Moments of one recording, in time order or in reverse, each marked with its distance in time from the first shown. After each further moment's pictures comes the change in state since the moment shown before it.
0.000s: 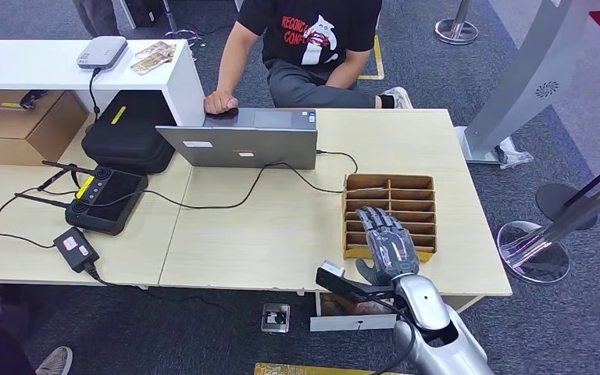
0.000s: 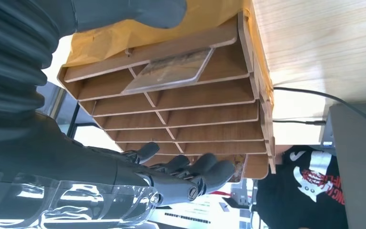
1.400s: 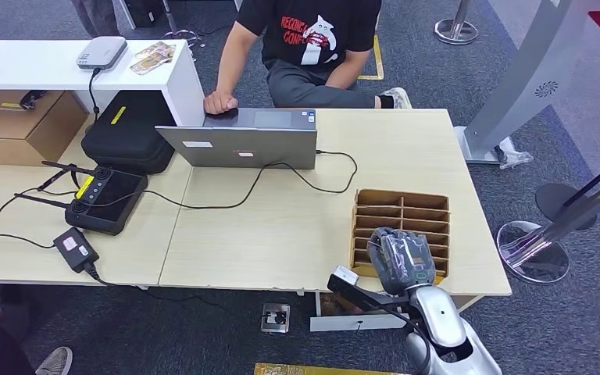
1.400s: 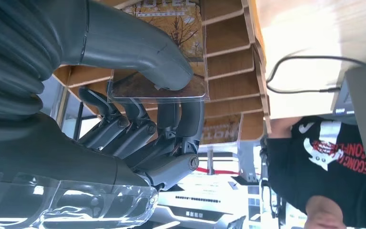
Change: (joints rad) left arm -0.005 0.003 0.000 0.000 -0.052 0.002 0.000; right arm 0.078 -0.035 -0.045 -0.099 0.018 -0.095 -0.018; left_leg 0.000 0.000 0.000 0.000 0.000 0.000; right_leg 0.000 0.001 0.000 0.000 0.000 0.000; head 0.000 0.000
